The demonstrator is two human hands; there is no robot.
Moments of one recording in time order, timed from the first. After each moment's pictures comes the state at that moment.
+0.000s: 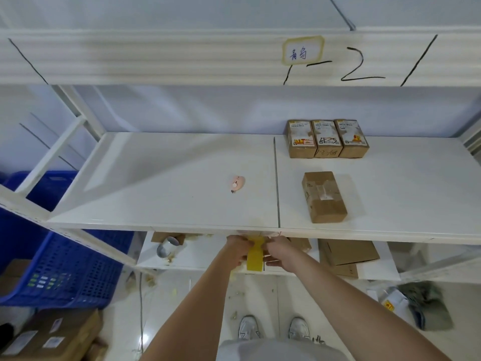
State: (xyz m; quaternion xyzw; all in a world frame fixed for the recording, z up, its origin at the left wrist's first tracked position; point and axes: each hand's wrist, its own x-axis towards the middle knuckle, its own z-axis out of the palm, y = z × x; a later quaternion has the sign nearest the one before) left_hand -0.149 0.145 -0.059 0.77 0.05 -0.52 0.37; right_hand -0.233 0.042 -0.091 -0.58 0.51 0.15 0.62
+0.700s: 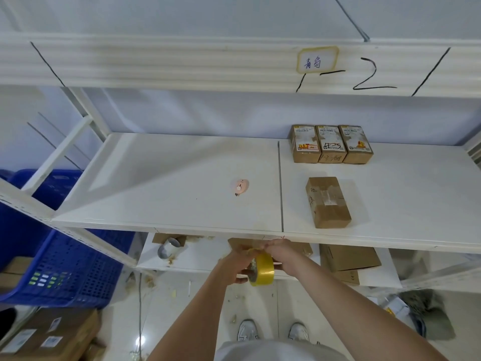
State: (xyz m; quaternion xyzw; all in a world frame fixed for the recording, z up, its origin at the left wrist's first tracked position) left_hand -0.154 0.171 -0.080 0.74 0.02 -0.56 0.37; right_hand -0.228 0.043 -0.096 -0.57 0.52 0.11 0.63
